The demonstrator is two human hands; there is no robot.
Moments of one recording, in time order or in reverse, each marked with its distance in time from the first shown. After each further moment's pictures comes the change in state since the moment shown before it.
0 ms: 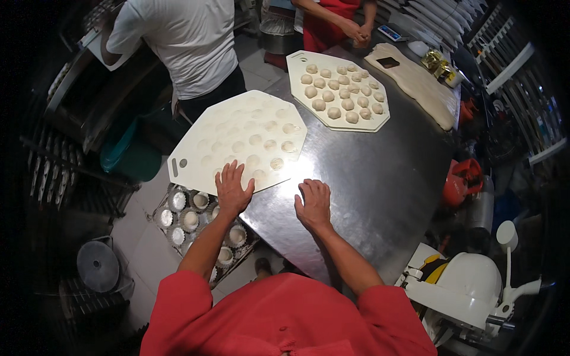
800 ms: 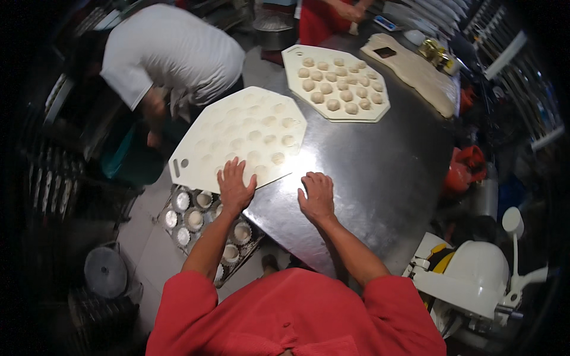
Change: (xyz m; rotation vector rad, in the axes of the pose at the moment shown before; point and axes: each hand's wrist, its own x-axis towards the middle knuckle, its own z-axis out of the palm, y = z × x) left_hand -0.009 -0.012 -0.002 0.037 0.007 -0.068; right_hand 0.011 -0.006 0.004 0.072 -0.048 -0.060
